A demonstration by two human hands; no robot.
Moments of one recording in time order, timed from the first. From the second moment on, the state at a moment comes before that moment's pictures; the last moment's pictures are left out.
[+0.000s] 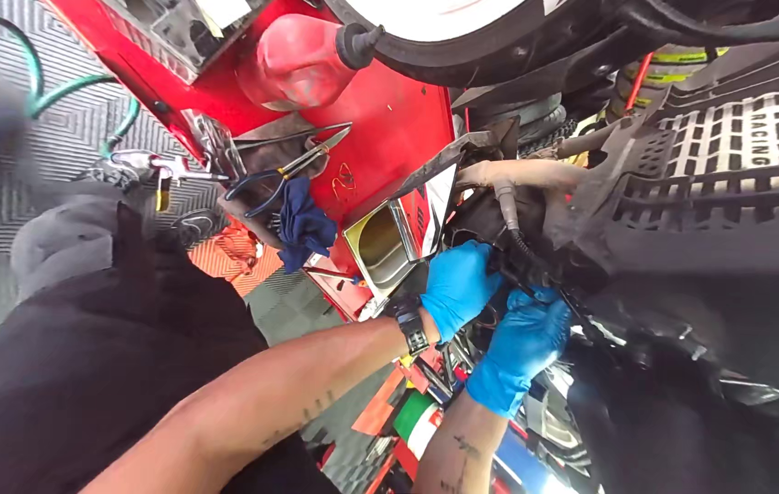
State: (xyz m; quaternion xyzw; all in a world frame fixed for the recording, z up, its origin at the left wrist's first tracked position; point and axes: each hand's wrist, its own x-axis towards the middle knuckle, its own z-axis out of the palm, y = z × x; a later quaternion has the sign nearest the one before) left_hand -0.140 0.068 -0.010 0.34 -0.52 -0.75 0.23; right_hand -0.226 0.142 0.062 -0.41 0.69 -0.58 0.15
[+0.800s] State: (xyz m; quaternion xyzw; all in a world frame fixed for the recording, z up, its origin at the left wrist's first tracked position) left_hand -0.138 0.083 -0.022 0.18 -0.01 -0.88 0.45; right_hand -0.215 0.138 0.058 -0.46 0.73 -0.50 0.09
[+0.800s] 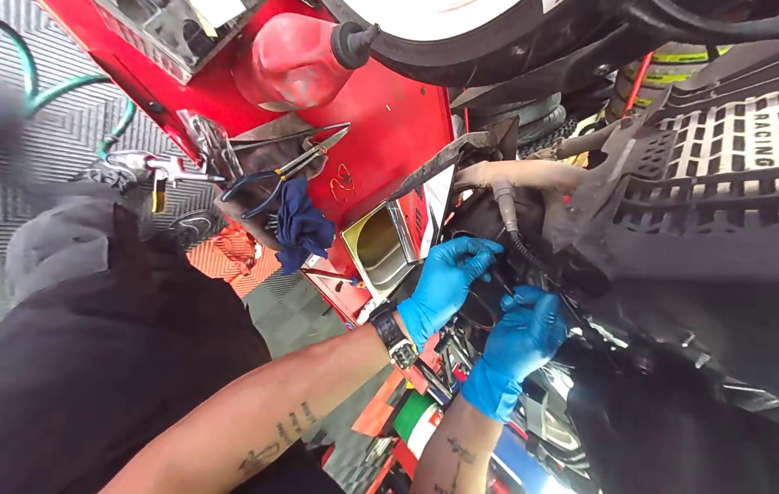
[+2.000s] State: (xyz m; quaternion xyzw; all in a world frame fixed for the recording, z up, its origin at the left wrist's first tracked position) left_hand -0.140 0.052 -0.009 0.39 -0.35 -0.83 0.19; right_hand -0.214 0.136 0.060 -0.49 0.77 -0.40 0.10
